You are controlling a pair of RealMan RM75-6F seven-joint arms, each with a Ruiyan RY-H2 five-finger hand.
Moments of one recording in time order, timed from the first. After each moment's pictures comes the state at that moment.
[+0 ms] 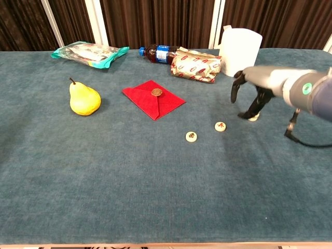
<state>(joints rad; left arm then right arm) -0.04 -1.08 -0.13 -1.66 1.33 1.54 0.08 0.83 -1.58 0.20 -1.60 -0.60 1.12 -0.68</state>
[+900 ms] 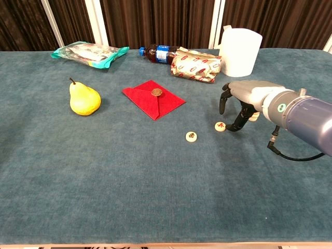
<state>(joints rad) -0.04 -1.09 -0.13 -1.66 1.33 1.54 0.08 0.86 -1.72 0.23 -1.43 -0.59 1.09 -0.70</state>
